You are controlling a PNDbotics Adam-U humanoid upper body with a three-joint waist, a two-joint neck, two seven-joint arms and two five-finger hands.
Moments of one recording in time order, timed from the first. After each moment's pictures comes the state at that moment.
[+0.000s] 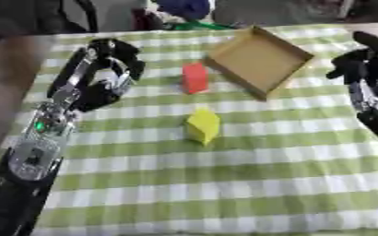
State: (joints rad) left arm -0.41 0.34 -0.09 -1.69 -0.27 -0.12 -0.21; right arm -0.27 -0.26 0.12 -1.87 0.09 -0.16 0.03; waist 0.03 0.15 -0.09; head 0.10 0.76
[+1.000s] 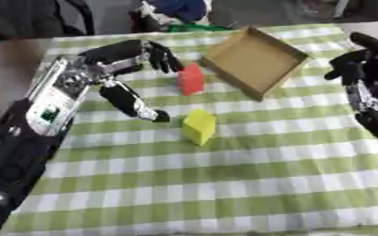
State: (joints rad) left arm -0.71 0.44 -0.28 -1.52 -0.56 -0.33 -0.70; right arm -0.27 -0.26 0.12 -1.87 0.09 -0.16 0.03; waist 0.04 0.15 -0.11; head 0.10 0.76
